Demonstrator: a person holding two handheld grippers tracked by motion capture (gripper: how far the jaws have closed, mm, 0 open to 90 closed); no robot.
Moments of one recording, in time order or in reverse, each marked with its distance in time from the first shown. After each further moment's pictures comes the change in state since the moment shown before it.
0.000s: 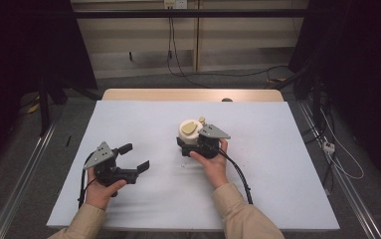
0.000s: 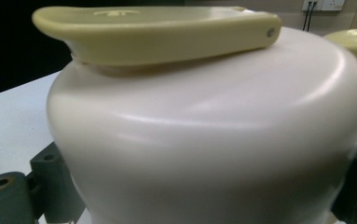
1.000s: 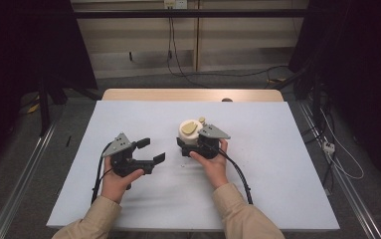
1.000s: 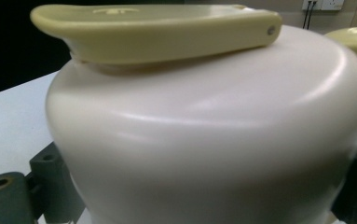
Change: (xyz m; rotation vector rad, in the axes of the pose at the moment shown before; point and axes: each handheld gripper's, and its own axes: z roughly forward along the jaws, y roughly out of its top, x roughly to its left) left arm -0.016 0.021 0.040 0.038 -0.058 -0.009; right arm 0.000 0.000 0.000 0.003 -0.002 0.000
